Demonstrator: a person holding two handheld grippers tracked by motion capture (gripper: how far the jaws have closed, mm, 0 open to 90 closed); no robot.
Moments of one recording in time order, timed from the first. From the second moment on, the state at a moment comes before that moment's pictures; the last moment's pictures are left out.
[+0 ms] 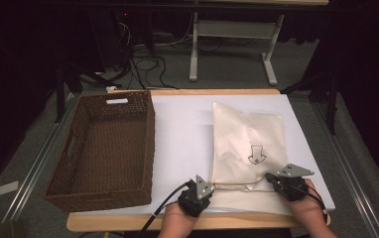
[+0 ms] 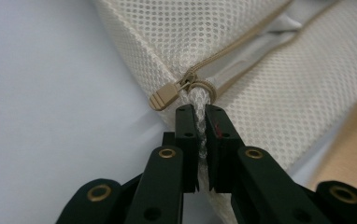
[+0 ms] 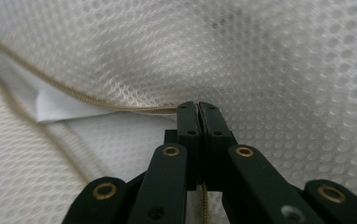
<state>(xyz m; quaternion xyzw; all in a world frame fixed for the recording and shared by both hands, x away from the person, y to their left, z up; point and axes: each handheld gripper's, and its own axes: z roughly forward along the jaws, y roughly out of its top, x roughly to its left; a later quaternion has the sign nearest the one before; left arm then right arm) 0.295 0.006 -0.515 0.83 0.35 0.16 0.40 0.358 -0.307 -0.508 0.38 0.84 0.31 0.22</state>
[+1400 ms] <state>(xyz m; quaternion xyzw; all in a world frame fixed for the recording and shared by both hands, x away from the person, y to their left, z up) 0.311 0.024 -0.500 0.80 0.37 0.22 0.41 0.336 -0.357 -0.505 0.50 0.77 0.32 0.21</state>
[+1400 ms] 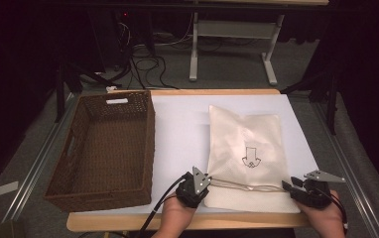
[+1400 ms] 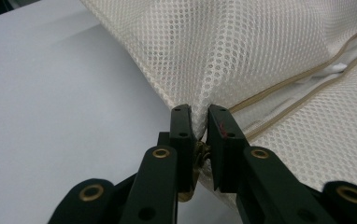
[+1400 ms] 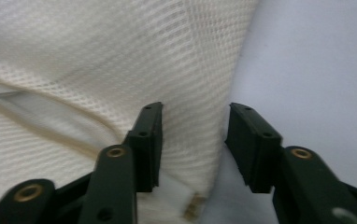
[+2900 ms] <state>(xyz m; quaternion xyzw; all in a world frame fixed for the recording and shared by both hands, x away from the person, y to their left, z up) 0.289 0.061 -0.470 0.72 0.40 0.27 0.49 0.321 -0.364 -0.463 0.44 0.71 0.47 0.28</state>
